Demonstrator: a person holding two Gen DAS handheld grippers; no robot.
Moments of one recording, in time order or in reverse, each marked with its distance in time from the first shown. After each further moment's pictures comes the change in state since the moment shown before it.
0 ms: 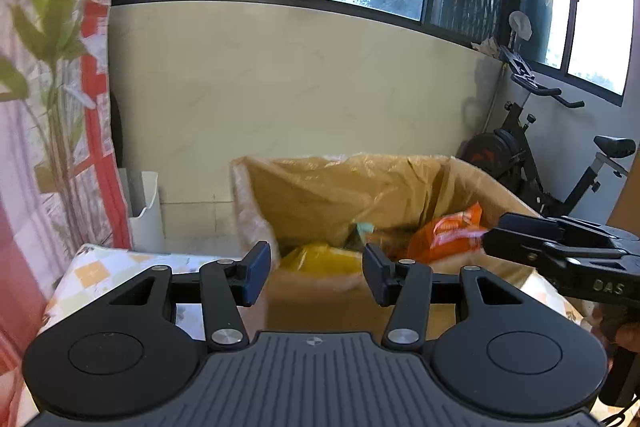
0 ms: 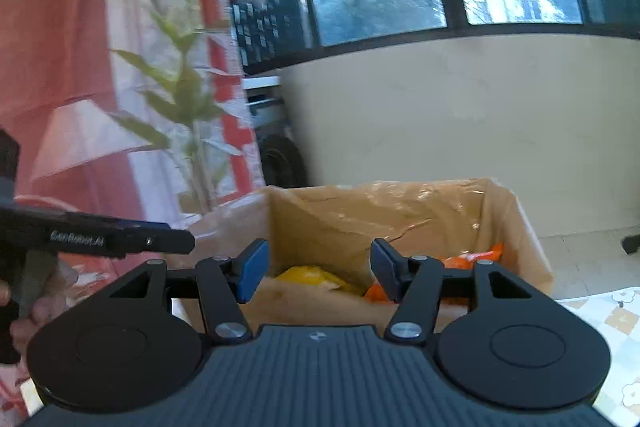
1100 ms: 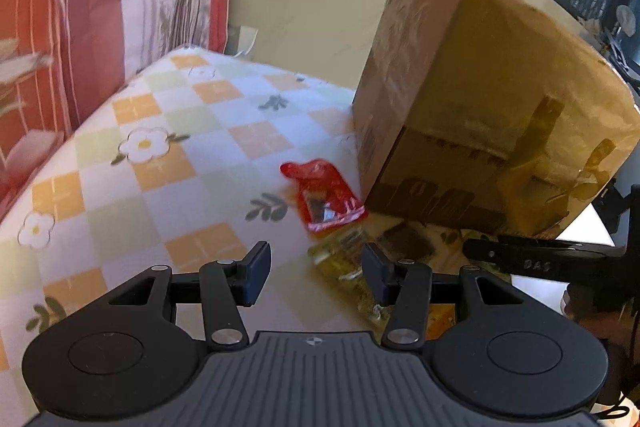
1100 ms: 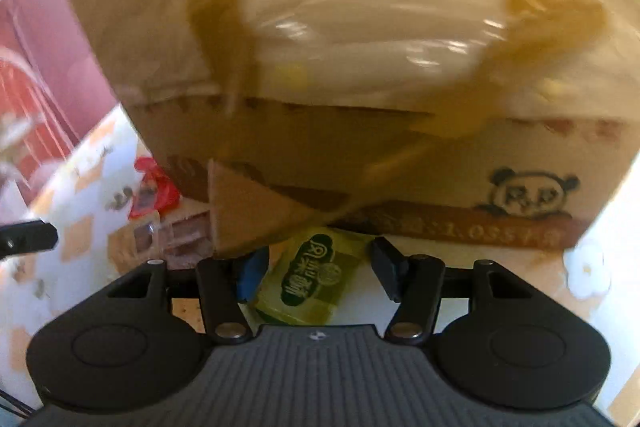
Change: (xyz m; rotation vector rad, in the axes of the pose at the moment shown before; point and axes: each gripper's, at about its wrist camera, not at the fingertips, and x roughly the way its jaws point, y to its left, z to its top) left arm -0.012 0.070 -0.153 -0.279 0.259 0.185; right arm 0.100 0.012 -0.142 0.065 0.534 -0.107
